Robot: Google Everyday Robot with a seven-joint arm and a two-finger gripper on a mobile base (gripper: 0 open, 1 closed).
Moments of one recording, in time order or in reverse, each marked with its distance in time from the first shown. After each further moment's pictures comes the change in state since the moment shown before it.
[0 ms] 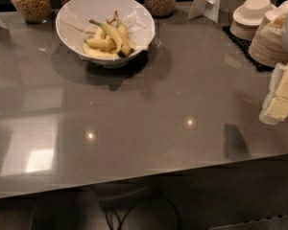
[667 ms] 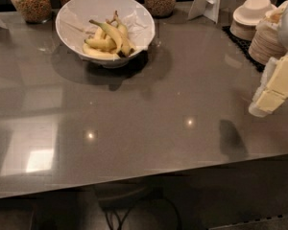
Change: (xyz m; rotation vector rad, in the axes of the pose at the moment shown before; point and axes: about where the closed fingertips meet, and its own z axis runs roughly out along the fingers) arm -0.012 -0.011 0.004 0.027 -0.087 0.030
